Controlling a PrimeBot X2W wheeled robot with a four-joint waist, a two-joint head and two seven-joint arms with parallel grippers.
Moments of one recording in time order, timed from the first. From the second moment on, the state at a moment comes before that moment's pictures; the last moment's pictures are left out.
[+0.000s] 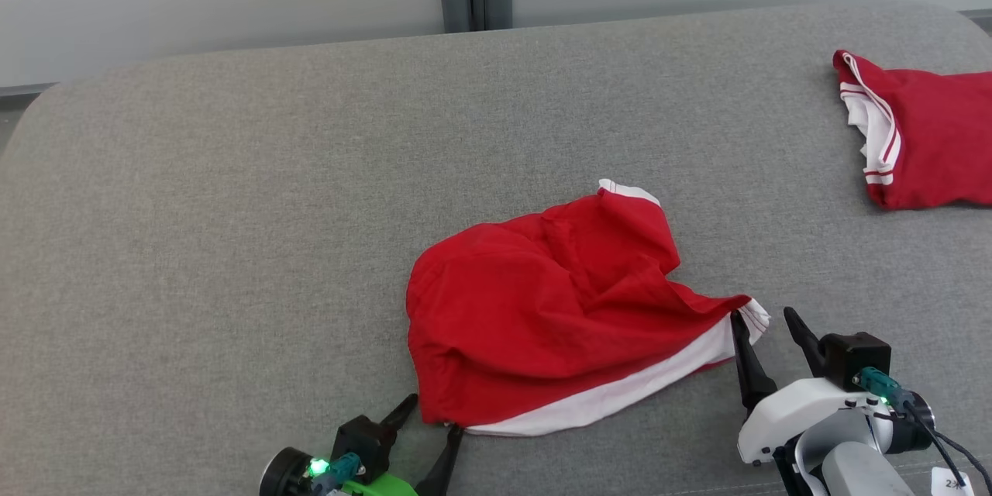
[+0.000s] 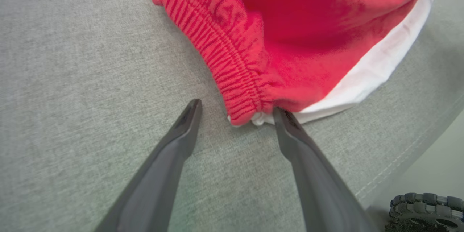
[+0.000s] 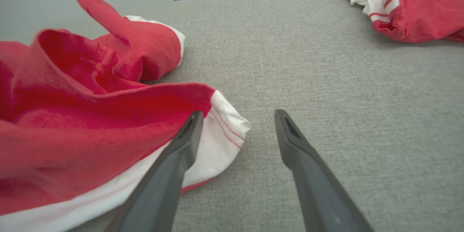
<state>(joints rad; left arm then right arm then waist) -0.16 0.12 -0.57 0.63 -0.33 -0.13 -0.26 -0.17 -0.08 0.03 0.56 0.18 0.13 -0.26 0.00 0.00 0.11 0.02</state>
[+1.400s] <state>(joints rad) -0.75 0.36 -0.76 0.32 -0.56 -0.13 -0.18 -0.72 -0.10 0.22 0.56 0.46 0.13 -0.16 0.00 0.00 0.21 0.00</state>
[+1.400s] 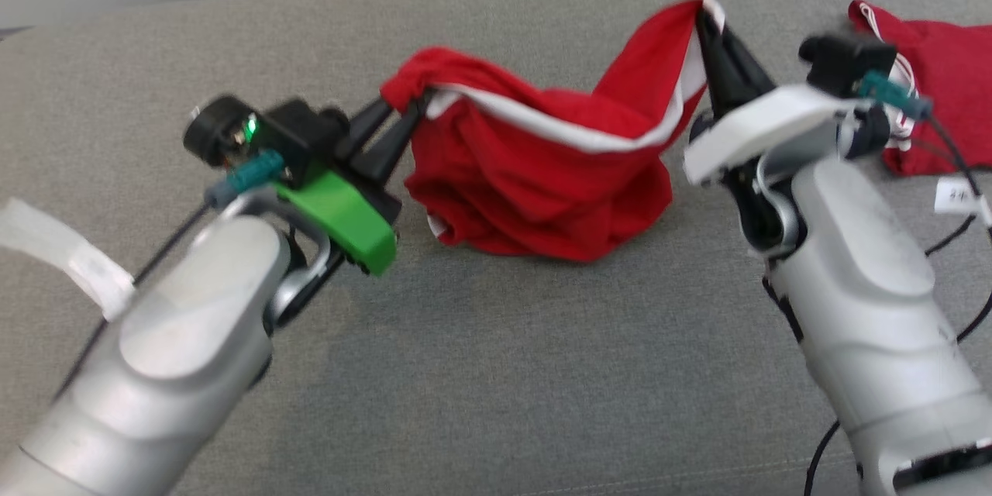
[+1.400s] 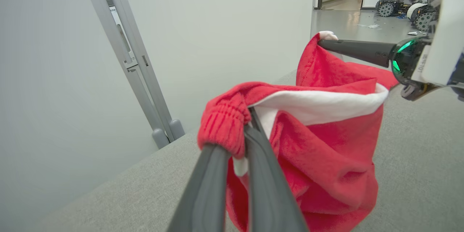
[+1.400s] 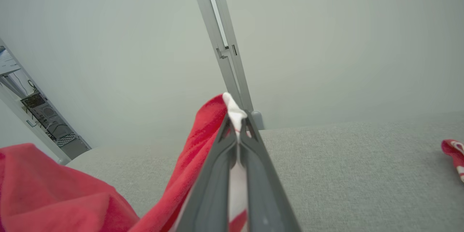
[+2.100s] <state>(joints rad) -1.70 0.41 -0.92 0.65 -0.99 -0.13 -0.21 -1.76 -0.05 0.18 1.06 0.51 0.13 -0.20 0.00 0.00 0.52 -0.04</state>
